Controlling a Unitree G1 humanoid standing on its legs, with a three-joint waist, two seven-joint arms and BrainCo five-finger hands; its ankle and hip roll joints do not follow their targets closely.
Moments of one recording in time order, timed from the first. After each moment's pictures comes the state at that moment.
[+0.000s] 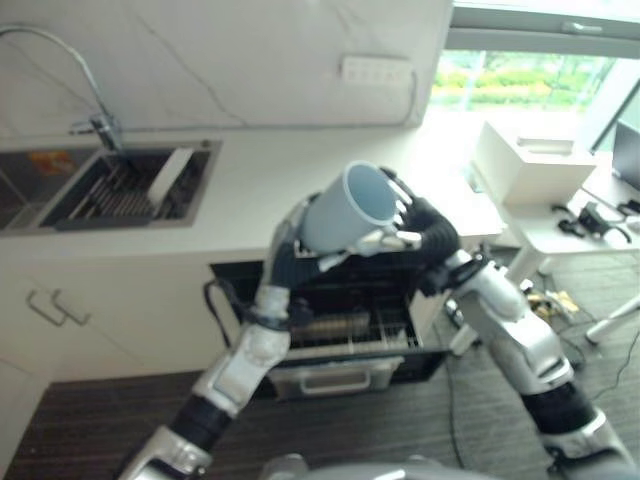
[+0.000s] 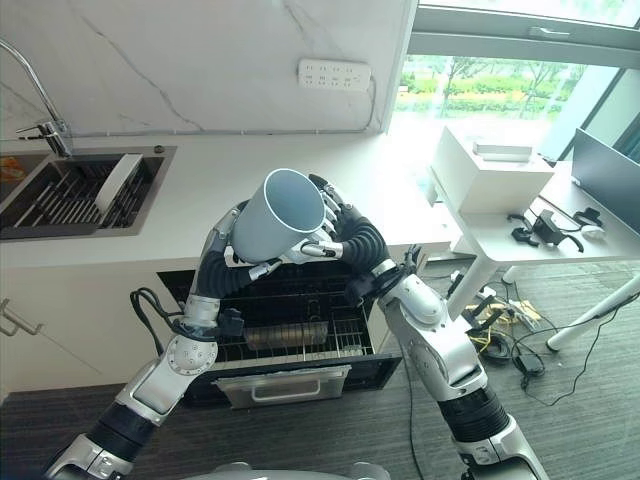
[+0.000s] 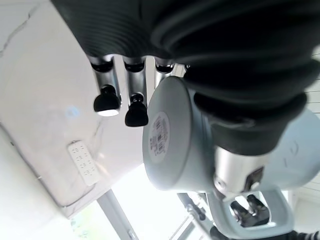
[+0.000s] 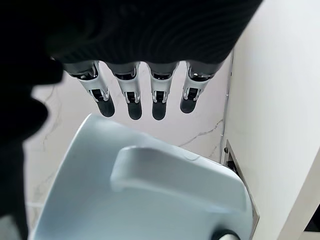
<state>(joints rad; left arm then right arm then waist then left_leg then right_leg) -0.17 0.41 -0.40 0.01 0.30 -0.35 0.53 -0.30 -0.41 0.27 -0.28 0.57 0.11 0.17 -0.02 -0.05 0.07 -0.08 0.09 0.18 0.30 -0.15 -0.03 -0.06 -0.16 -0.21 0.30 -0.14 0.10</state>
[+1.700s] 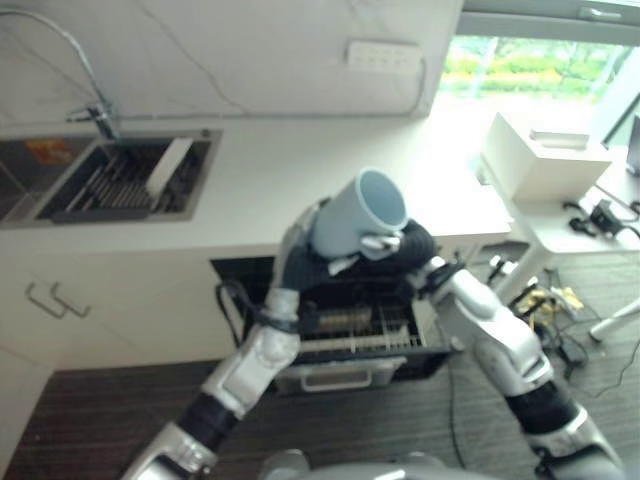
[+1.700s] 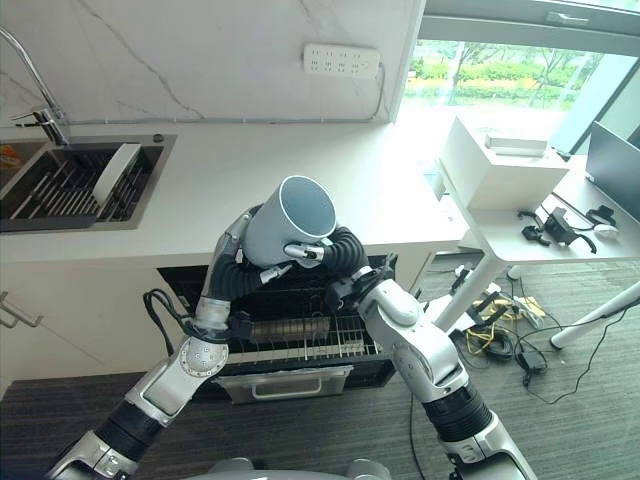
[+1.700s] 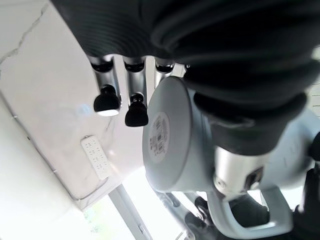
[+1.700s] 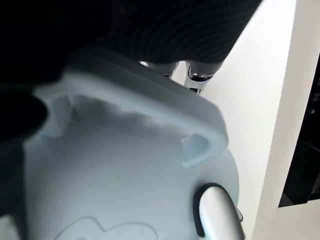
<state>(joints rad) -0.20 0.40 -0.47 0.02 0.33 -0.31 0.58 -0.30 -0.36 0.34 -0.26 0.65 0.19 0.05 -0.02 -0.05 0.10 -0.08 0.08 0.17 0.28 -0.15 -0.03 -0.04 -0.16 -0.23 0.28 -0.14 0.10</state>
